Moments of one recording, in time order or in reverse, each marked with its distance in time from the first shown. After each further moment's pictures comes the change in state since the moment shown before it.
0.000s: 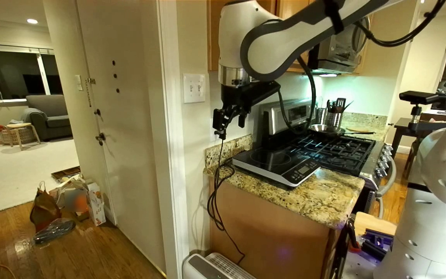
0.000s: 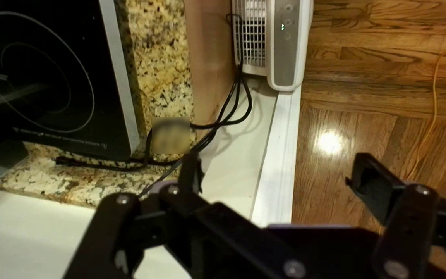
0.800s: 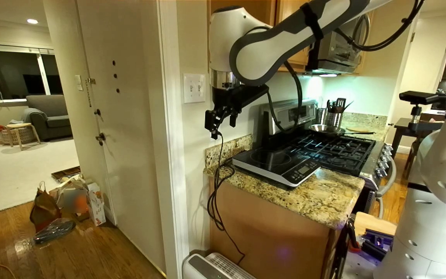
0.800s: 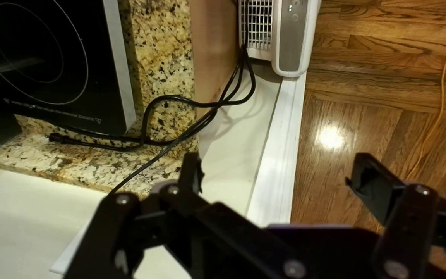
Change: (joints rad) arm -0.001 0.092 -0.007 0.074 -0.052 0.028 0.000
